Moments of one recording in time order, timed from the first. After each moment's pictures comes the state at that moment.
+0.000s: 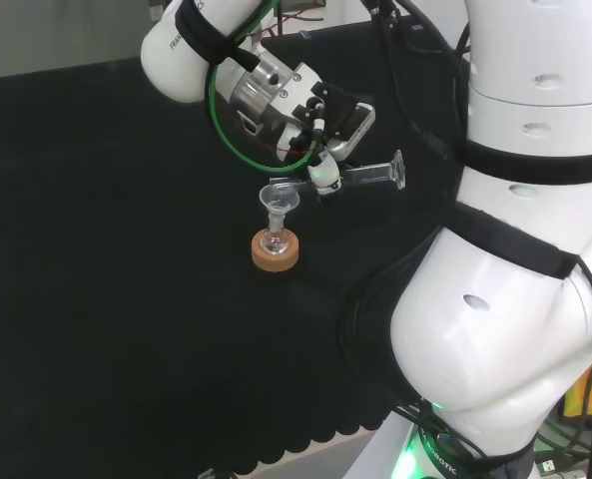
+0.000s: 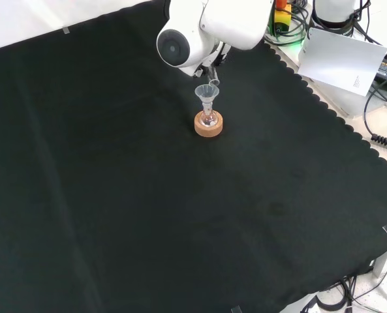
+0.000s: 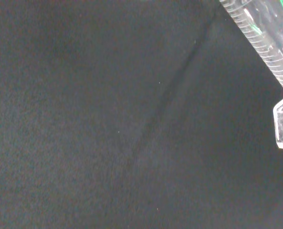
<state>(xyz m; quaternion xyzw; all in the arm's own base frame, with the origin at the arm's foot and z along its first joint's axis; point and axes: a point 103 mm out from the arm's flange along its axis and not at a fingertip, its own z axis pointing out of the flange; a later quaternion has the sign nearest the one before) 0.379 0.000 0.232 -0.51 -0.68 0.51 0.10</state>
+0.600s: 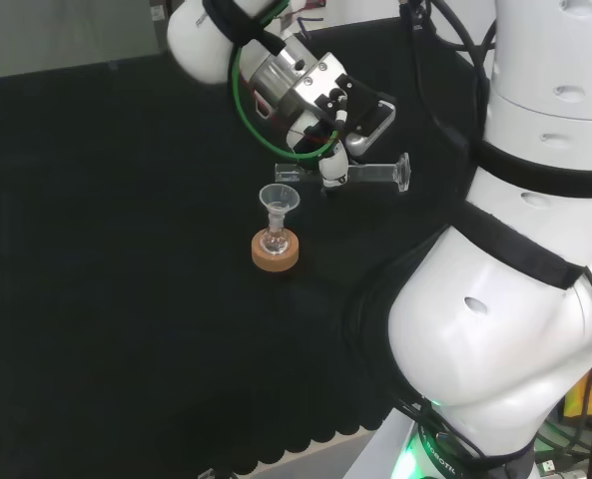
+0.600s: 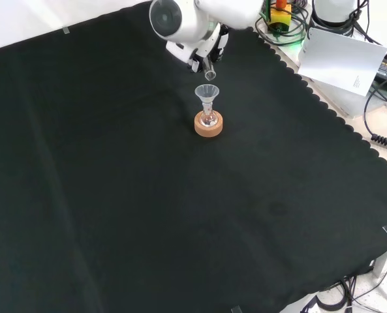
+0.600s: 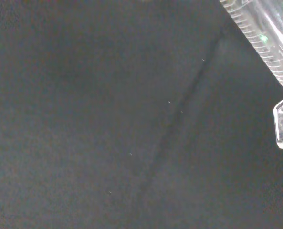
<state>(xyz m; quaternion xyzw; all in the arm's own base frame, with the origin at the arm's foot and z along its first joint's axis) 0.378 -0.019 0.237 -0.53 -0.72 0.44 0.12</state>
